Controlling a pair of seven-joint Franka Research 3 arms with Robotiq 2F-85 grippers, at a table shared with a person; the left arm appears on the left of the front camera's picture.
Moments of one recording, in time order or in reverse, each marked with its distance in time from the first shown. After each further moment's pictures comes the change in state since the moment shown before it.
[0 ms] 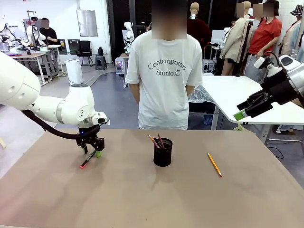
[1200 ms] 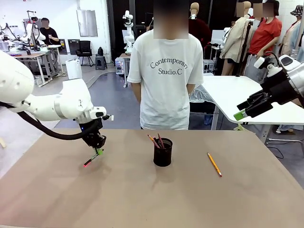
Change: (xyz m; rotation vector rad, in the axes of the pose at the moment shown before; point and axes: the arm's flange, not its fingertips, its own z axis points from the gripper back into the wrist) left arm -0.006 -0.008 0.034 -0.254 -0.032 -0.157; right arm 0.000 0.000 0.000 0.000 0.000 0.000
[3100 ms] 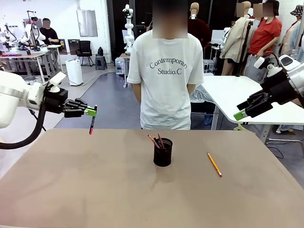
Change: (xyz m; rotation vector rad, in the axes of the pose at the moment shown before) left arm -0.096 0.031 0.125 -0.499 -0.995 -1.003; right arm 0.000 0.000 0.000 0.000 0.000 0.000
